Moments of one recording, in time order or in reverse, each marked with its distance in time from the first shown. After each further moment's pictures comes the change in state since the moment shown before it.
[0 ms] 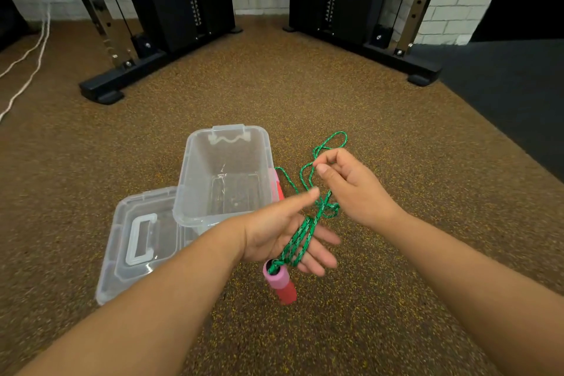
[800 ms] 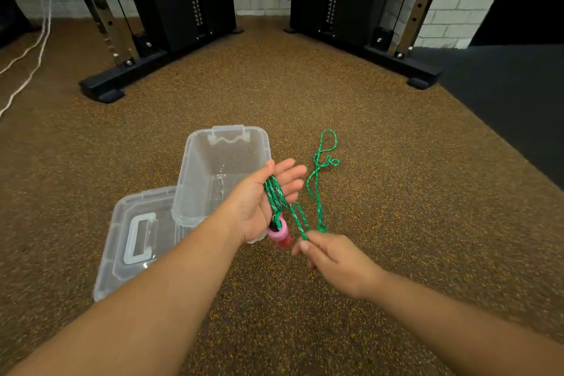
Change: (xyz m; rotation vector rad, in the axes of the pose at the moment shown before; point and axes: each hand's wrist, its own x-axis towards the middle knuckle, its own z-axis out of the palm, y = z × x) left_hand -0.001 0.016 -0.013 -0.625 0.466 0.558; right_hand -0.069 0.025 0.032 -0.266 -0.398 0.086
